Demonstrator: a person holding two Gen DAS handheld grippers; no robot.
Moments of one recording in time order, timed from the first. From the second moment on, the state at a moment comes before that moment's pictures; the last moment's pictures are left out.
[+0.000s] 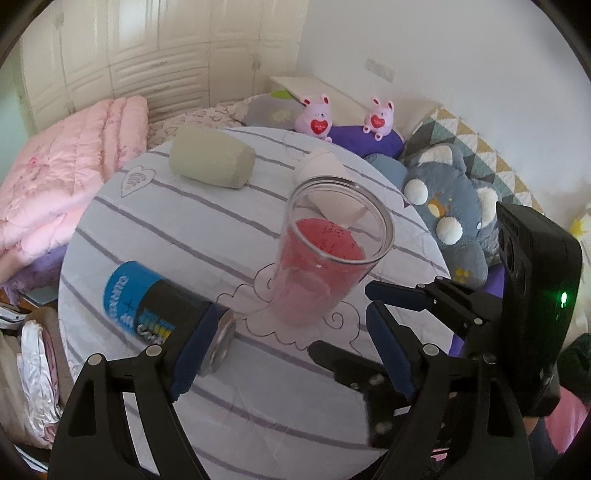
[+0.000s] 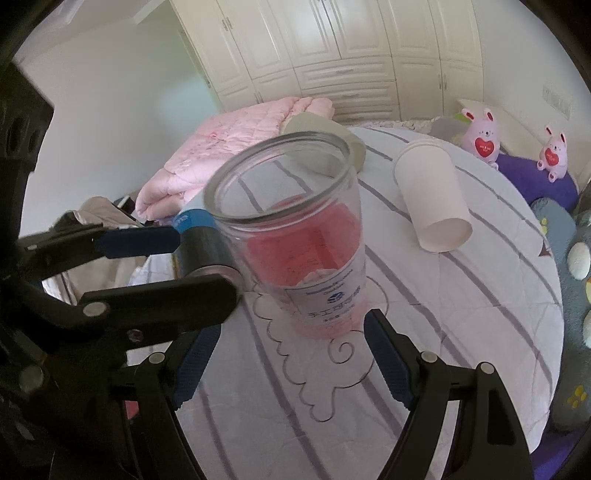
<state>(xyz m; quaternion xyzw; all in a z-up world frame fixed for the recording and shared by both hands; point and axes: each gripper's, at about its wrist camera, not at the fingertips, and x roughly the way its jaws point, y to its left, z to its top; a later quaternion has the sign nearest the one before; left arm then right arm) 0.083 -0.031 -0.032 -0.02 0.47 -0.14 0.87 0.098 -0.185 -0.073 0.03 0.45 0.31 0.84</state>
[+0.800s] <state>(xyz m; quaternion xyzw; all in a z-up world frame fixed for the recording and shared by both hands) 0.014 0.018 0.007 0.01 0.38 -0.05 0.92 0.049 -0.206 0.003 0.02 0.45 0.21 0.87</state>
